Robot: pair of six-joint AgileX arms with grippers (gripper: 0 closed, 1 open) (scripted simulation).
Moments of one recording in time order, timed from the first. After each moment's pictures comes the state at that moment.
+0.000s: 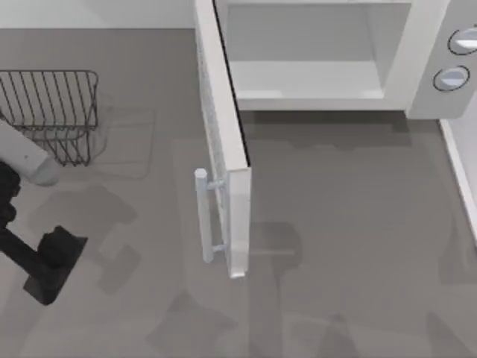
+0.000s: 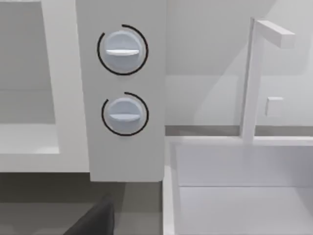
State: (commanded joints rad) left arm -0.20 0.88 0.73 -0.75 0.20 0.42; right arm 0.00 0.00 0.00 0.00 0.00 0.00
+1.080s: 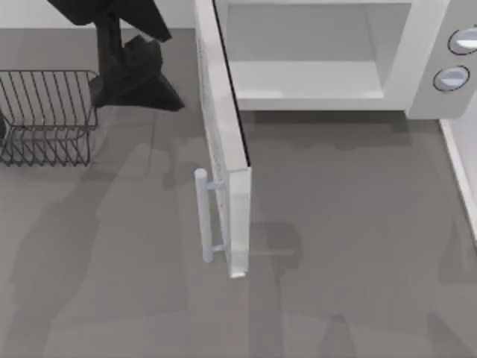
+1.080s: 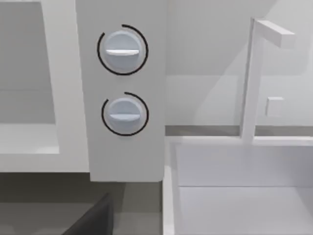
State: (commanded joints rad) left arm -0.39 1.82 2.03 -1.49 0.45 0.96; right arm 0.00 0.00 0.00 0.00 0.00 0.00
